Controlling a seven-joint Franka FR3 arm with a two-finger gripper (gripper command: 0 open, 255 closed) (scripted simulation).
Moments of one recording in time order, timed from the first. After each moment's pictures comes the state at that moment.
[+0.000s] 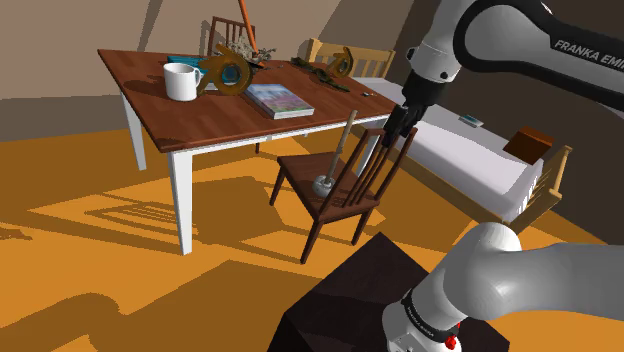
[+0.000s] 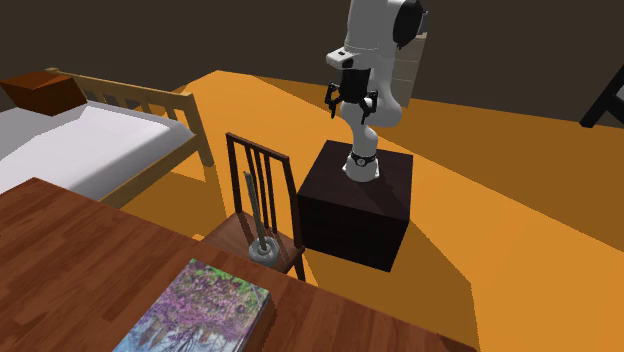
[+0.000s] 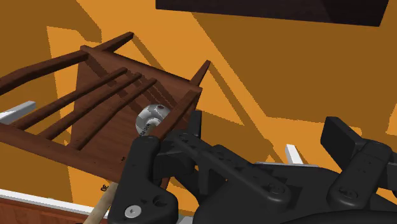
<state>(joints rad) 0.00 -0.81 -0.04 -2.36 -0.10 1.58 -0.07</state>
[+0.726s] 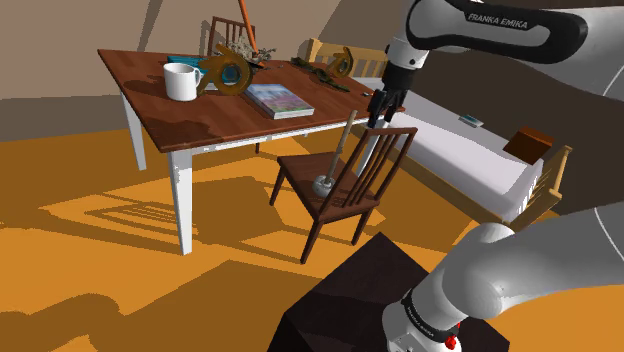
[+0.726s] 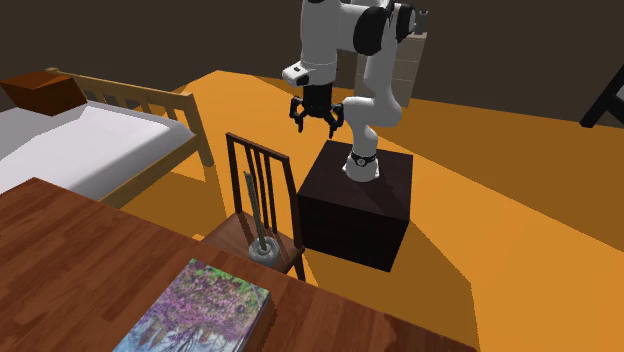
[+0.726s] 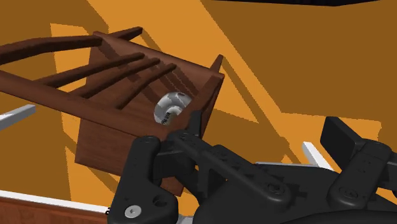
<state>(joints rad) -0.02 -0.45 -0.18 -2.13 -0.13 1.65 -0.20</state>
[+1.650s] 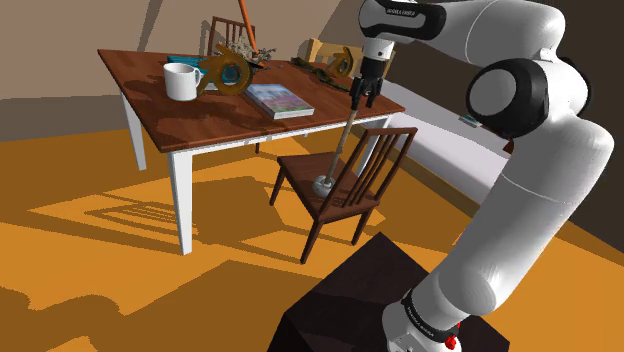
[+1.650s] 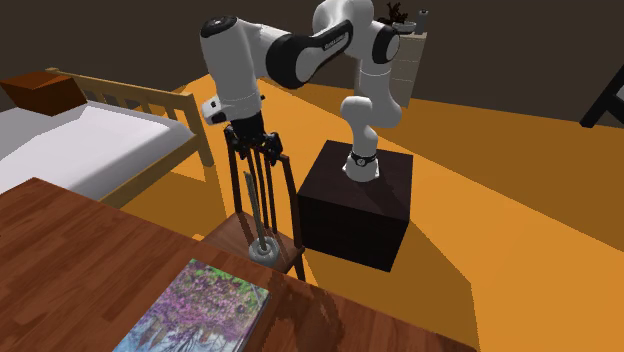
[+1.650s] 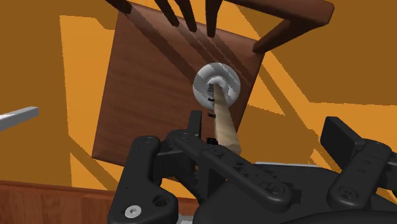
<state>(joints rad) -0.10 0.19 -0.33 -1.50 0.01 1.55 -0.43</state>
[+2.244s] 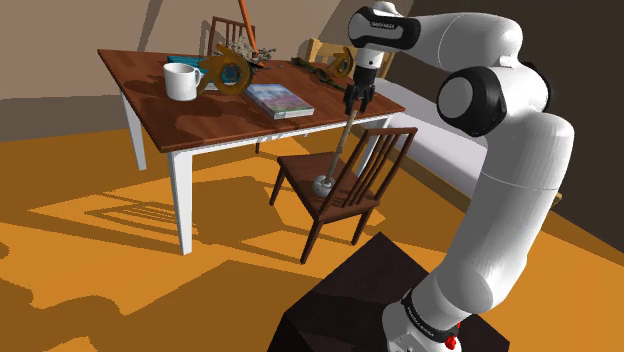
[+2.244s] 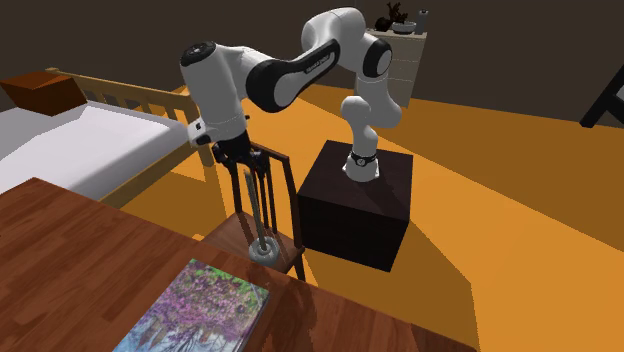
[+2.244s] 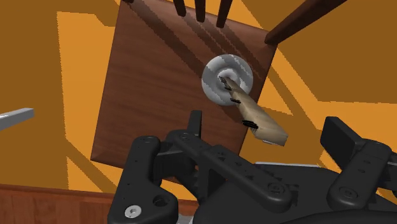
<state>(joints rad) -0.14 0.35 -0.34 -1.38 0.06 1.55 -0.47</state>
